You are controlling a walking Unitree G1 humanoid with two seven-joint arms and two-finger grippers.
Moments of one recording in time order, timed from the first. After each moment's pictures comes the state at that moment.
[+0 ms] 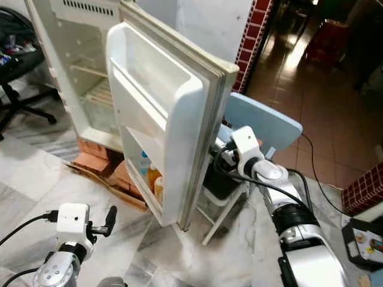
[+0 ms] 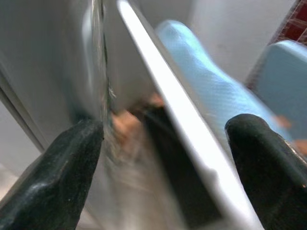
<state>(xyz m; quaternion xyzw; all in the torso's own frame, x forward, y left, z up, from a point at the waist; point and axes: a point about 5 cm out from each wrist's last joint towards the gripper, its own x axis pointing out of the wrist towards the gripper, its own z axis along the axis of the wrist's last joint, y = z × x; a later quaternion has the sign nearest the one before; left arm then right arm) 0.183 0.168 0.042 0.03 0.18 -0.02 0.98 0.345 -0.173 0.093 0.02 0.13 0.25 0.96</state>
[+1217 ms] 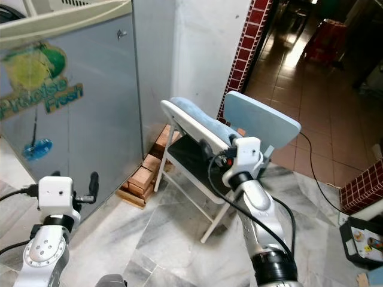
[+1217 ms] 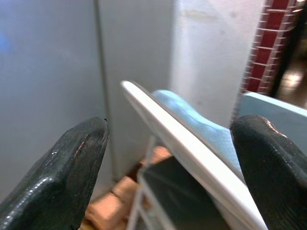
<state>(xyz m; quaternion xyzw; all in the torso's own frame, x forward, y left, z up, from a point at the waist) 0.223 0.190 0.091 0.09 0.03 0.07 0.99 0.292 -0.161 0.099 0.03 0.00 0.12 0.99</state>
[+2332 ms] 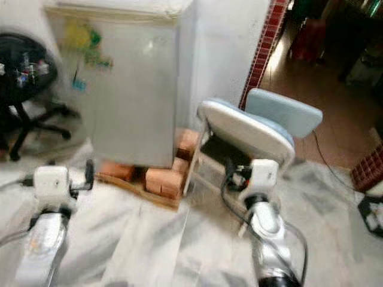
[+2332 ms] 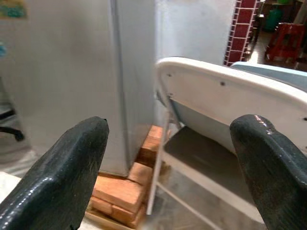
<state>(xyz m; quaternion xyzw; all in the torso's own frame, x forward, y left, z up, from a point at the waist) 0.227 0.214 0.084 0.10 0.03 0.10 0.99 0.270 -0.158 0.070 0.05 0.04 0.05 1.00</state>
